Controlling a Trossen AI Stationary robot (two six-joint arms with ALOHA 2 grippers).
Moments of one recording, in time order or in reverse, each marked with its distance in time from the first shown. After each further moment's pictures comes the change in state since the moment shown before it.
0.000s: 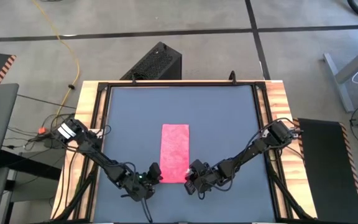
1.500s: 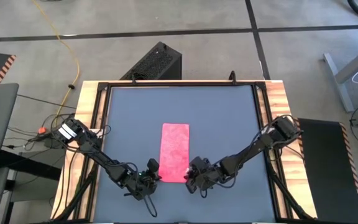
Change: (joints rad) left arm 0.001 -0.007 0.015 -0.135 0.032 -0.366; right arm 0.006 -0.111 0.000 -0.050 0.042 -0.145
